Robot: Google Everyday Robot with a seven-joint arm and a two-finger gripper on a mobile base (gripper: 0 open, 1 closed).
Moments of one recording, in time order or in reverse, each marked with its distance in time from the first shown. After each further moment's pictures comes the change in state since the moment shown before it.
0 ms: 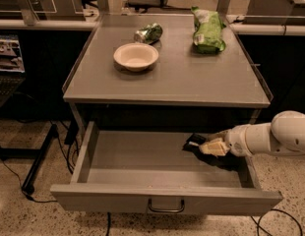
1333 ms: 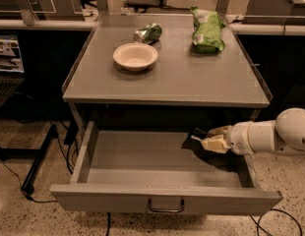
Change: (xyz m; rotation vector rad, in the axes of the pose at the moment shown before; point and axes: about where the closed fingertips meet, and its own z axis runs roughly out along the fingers) arm -0.018 0.014 -0.018 -0.009 -0.037 -0.066
